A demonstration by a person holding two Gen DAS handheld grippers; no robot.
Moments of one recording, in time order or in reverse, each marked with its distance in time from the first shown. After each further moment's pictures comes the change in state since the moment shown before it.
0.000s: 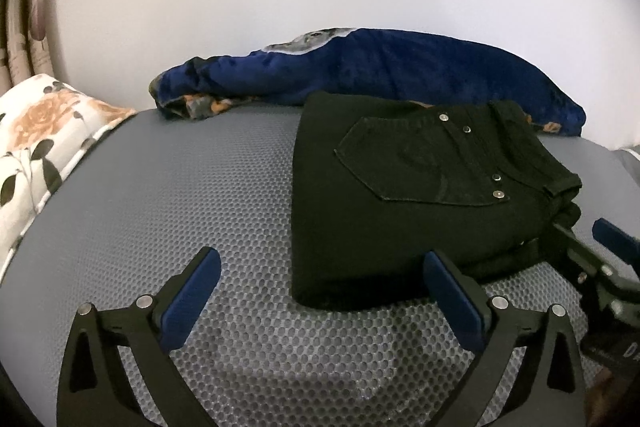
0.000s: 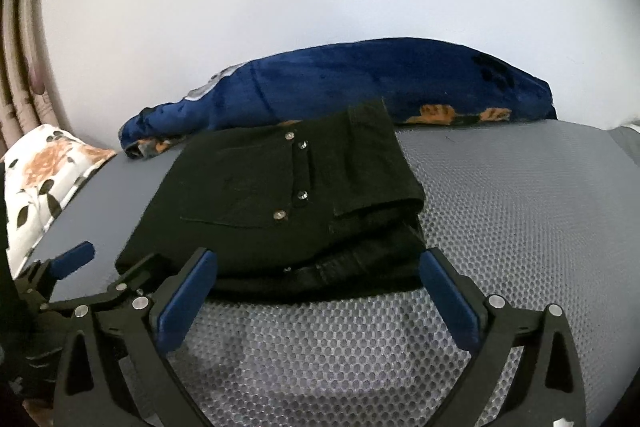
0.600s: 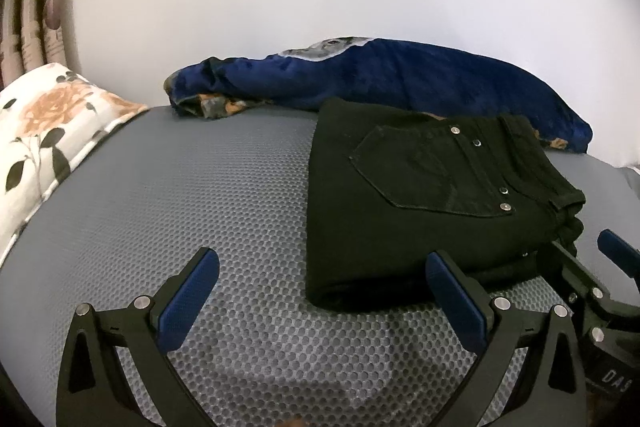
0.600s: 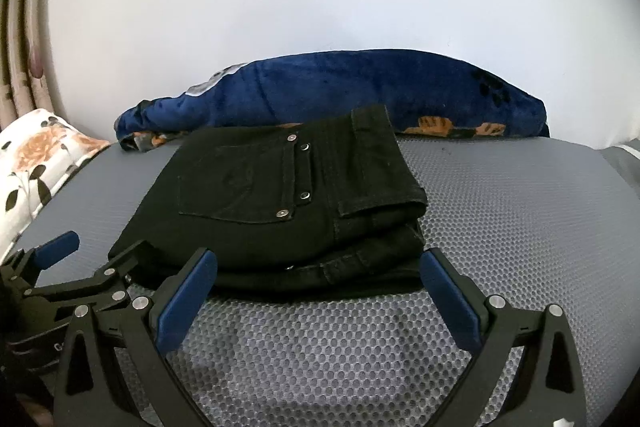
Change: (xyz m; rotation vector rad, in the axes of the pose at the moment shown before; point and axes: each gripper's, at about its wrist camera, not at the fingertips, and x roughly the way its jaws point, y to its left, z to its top) left arm -0.008 0.008 0.000 -0.053 -0.028 0.023; right arm -0.004 0.014 -0.003 -0.066 -0.035 -0.047
